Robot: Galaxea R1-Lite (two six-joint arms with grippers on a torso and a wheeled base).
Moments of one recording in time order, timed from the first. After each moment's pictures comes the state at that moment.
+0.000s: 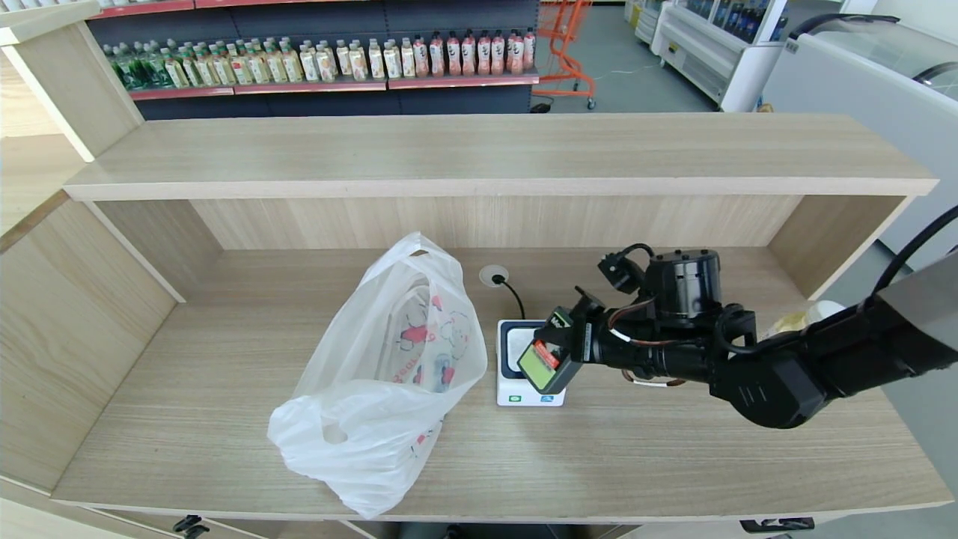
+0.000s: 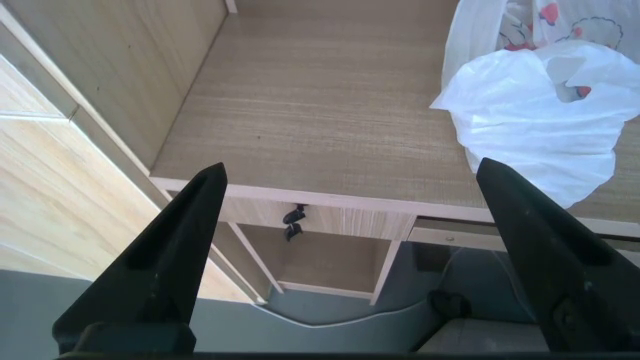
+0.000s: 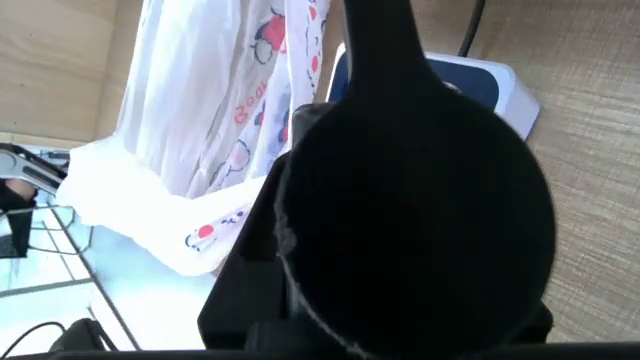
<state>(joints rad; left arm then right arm) 0.00 0.00 0.00 0.05 0.13 0.02 0.48 2.00 -0.95 -0.67 0.34 0.38</state>
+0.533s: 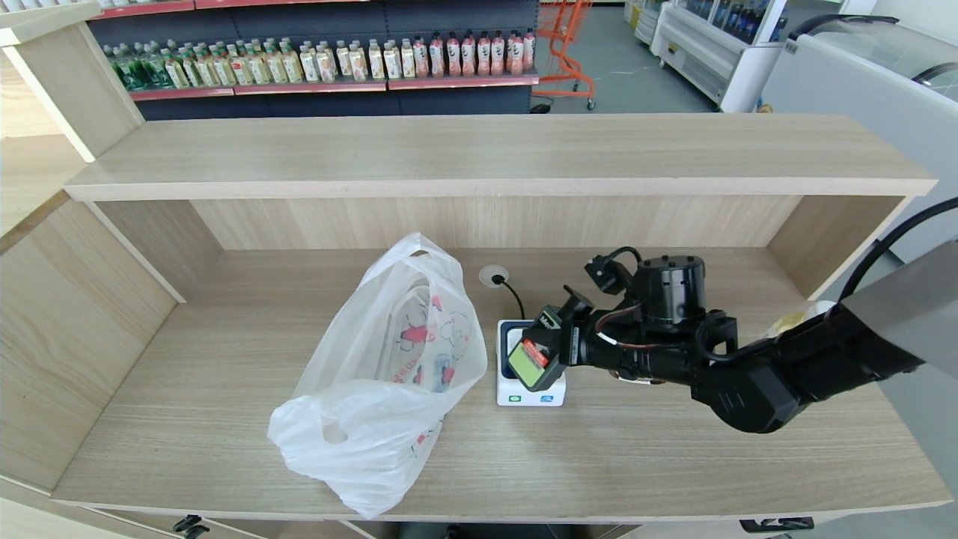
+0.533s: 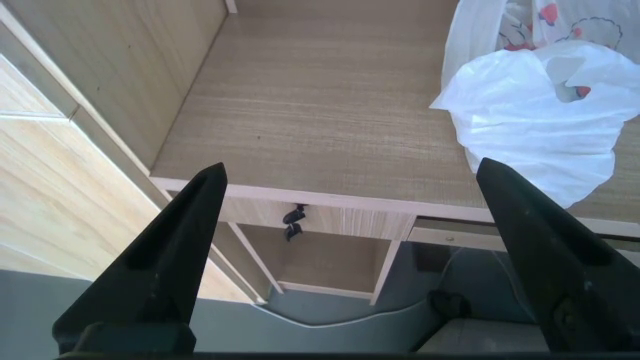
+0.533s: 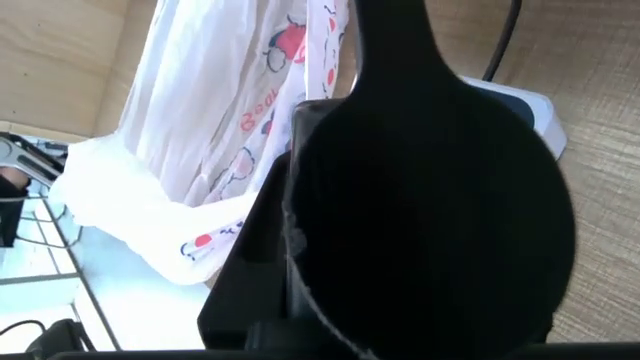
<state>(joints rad) 0.00 0.00 0.00 0.05 0.13 0.02 0.49 2.06 -0.97 -0.74 0.35 0.33</state>
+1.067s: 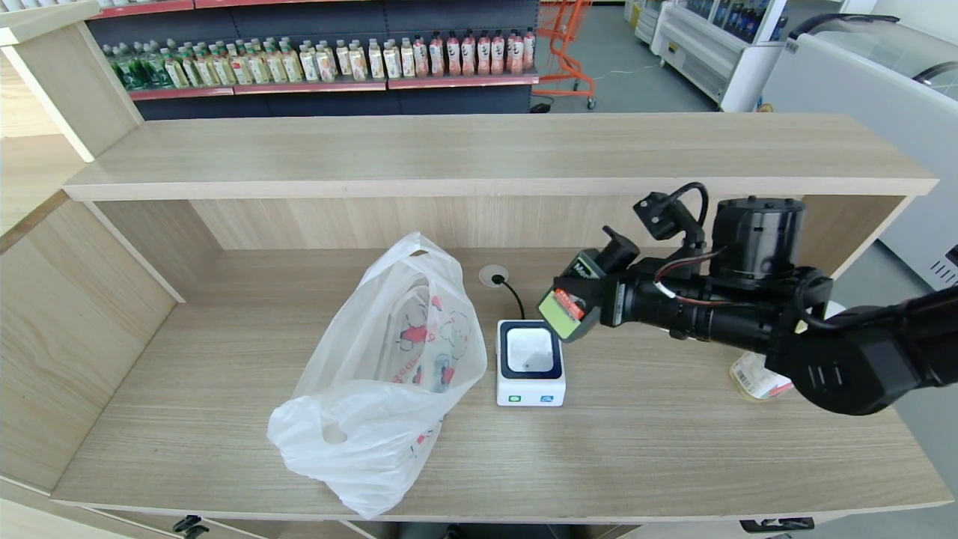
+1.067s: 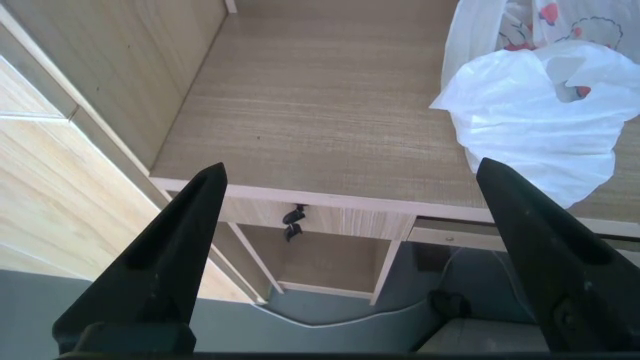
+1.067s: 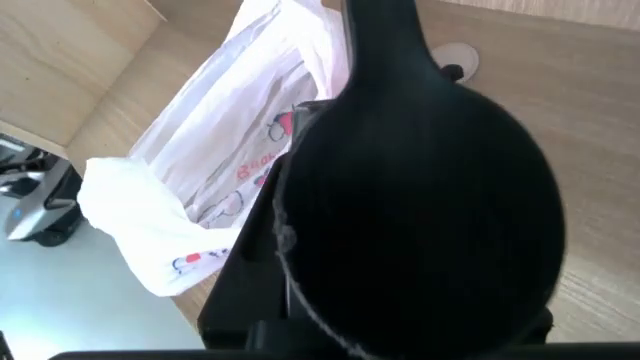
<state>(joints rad) 0.00 0.00 0.00 0.05 0.13 0.02 0.45 1.82 -0.93 -0.73 0.34 0.11</state>
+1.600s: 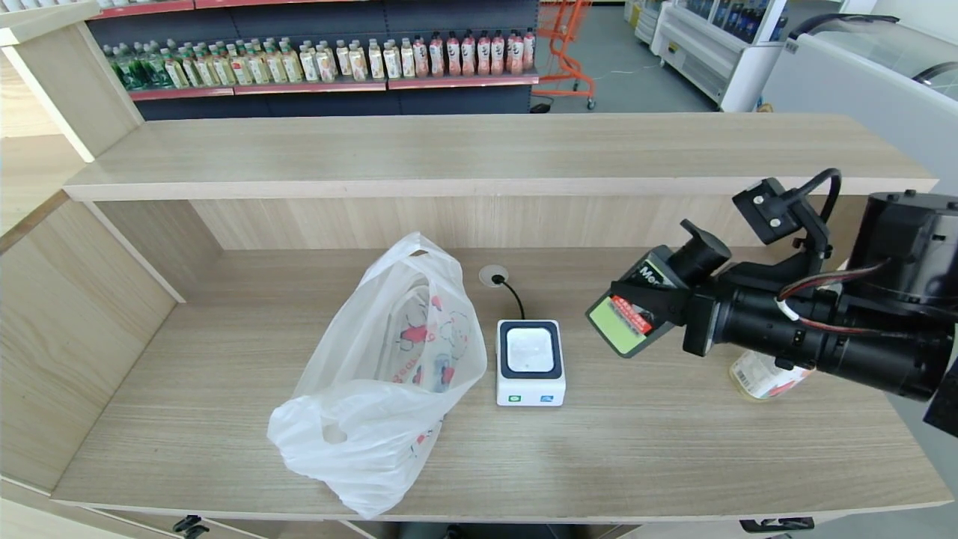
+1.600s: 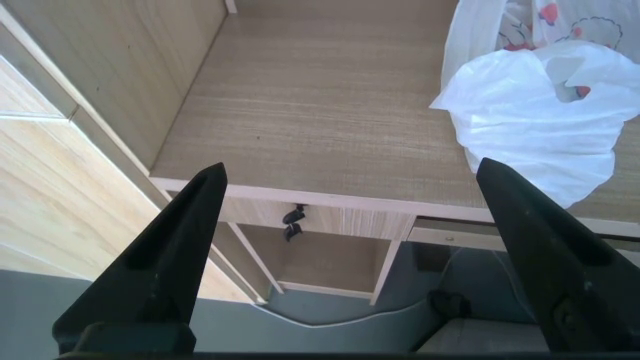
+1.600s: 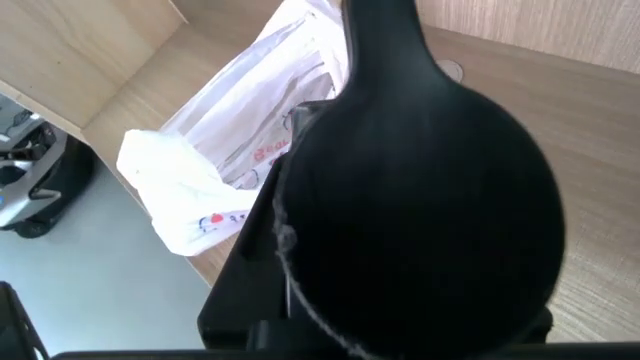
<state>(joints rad) 0.00 0.00 0.00 0.05 0.13 0.02 0.43 1.54 -0.71 -0.72 0.35 0.03</state>
